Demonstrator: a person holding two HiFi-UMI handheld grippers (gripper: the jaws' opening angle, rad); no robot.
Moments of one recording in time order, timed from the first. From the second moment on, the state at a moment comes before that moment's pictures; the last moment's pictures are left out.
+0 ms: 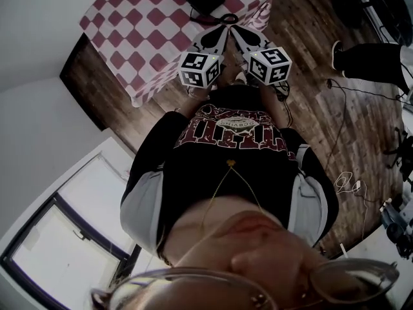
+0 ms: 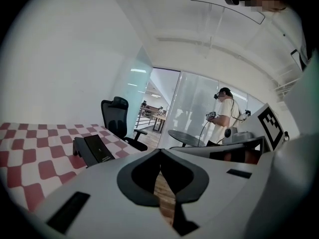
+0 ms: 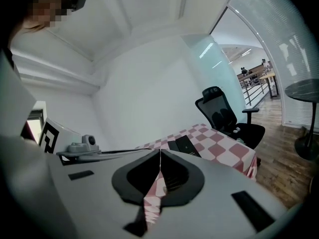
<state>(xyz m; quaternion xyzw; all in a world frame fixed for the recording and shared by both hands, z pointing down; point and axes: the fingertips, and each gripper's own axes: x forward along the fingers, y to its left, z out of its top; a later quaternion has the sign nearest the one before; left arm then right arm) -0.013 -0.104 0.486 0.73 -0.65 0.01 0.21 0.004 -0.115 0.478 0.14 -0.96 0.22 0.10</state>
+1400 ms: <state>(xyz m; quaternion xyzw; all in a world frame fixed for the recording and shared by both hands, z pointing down) -0.011 -0.175 0.503 0.68 -0.70 -0.01 0.24 0.013 -0.191 0.493 0.08 -0.96 0.21 0.14</state>
